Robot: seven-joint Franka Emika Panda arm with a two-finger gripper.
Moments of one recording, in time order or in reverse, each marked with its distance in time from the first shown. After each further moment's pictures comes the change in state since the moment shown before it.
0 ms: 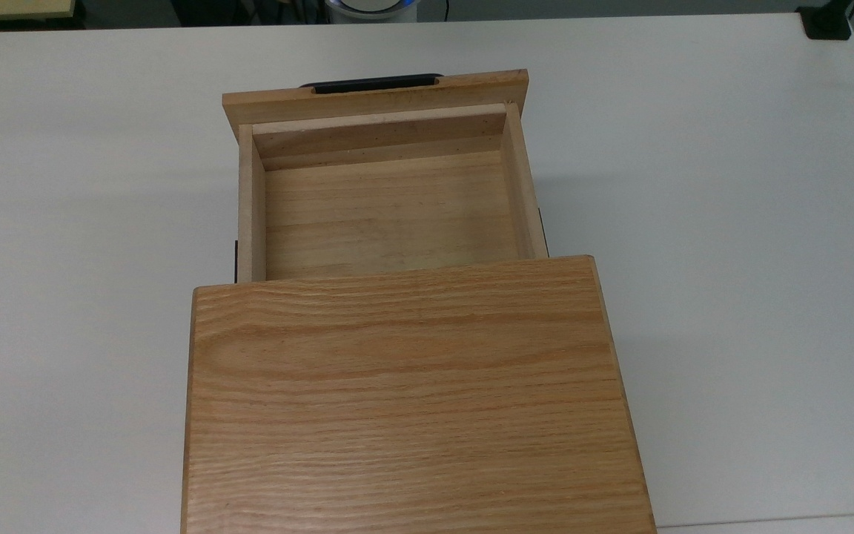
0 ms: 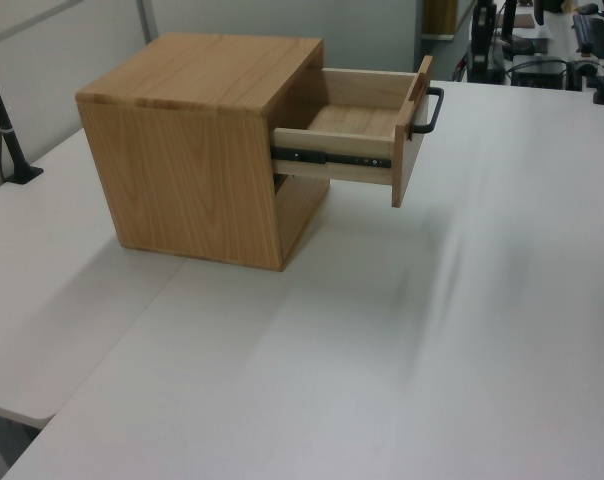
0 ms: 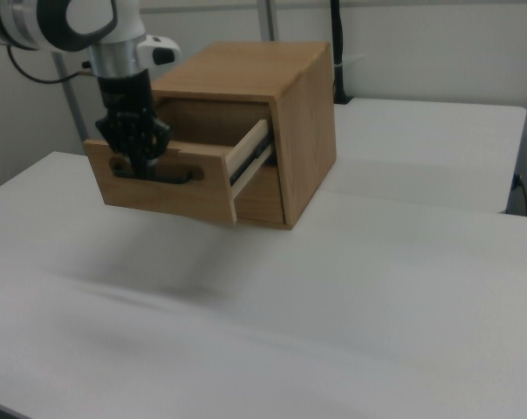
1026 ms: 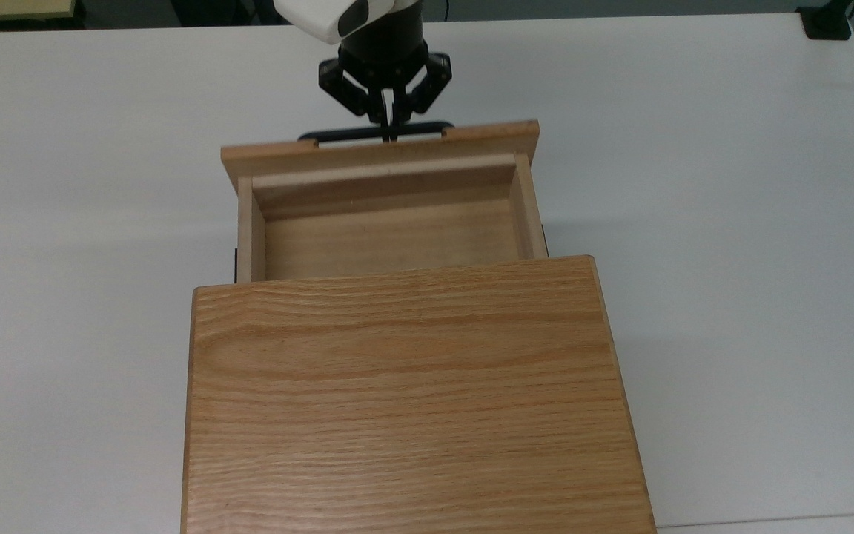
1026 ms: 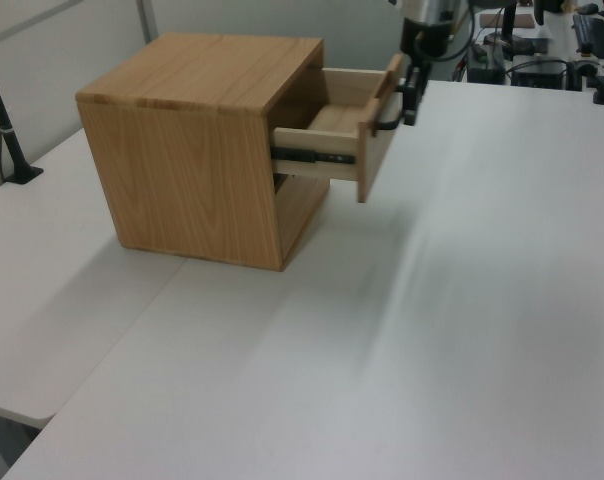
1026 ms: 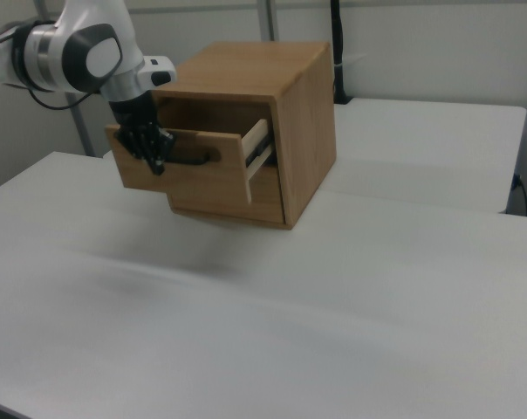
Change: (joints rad) arm 0.116 0.171 0.010 -0.007 0.000 0.368 0.180
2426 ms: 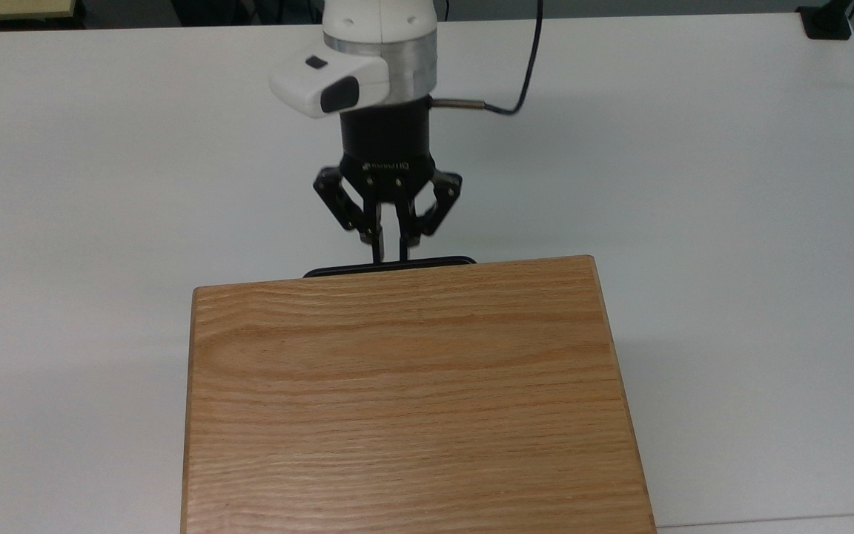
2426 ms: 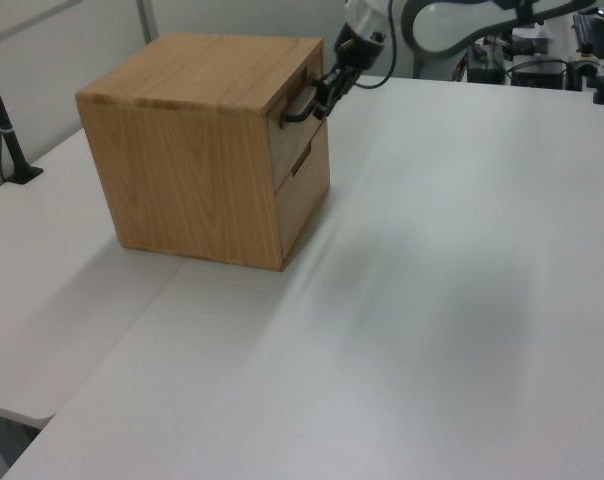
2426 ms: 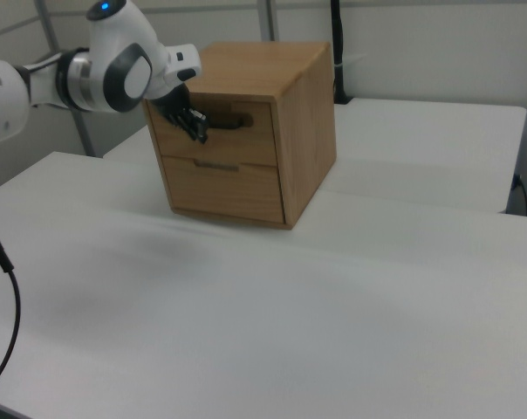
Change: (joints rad) arm -0.007 0.208 -0.007 0.149 -0.009 0.387 0.183
